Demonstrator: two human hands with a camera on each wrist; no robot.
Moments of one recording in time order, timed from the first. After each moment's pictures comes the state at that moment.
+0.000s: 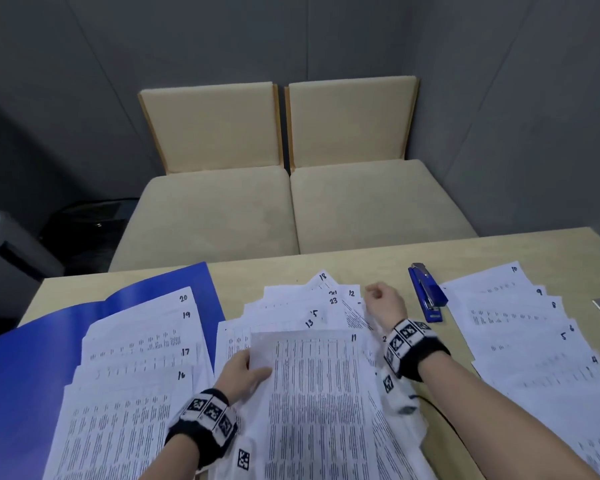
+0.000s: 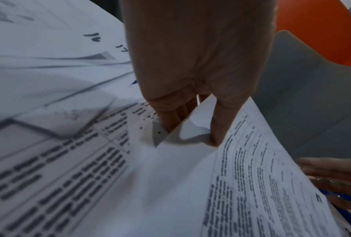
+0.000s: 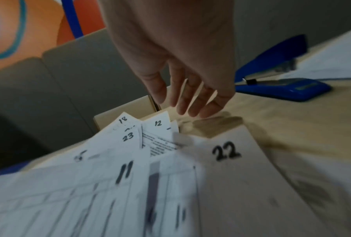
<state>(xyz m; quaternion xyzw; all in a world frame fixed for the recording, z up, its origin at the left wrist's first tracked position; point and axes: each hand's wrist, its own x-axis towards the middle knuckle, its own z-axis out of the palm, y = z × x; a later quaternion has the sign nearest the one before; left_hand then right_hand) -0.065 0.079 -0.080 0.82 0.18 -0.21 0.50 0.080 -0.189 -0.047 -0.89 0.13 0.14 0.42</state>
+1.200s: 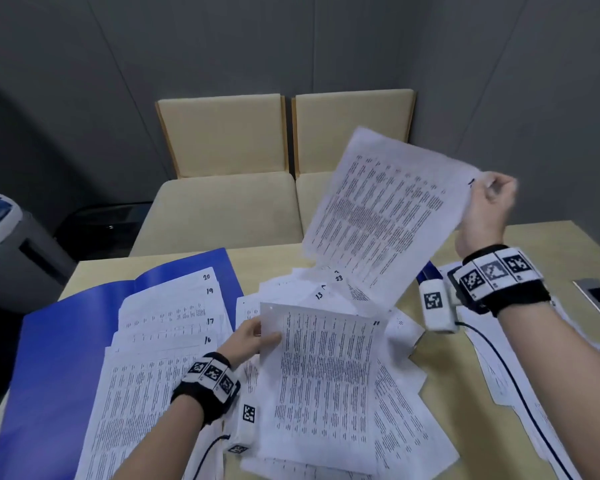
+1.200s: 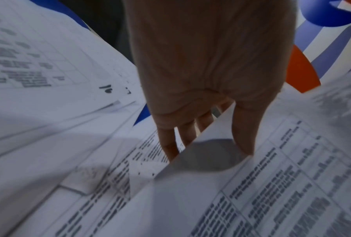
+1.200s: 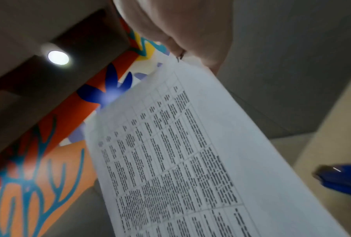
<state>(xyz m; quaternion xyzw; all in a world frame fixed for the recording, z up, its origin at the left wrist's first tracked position) -0.100 0.089 -0.029 0.75 0.10 -0.18 0.63 0.062 -0.235 0.139 -0.63 0.12 -0.28 0.71</state>
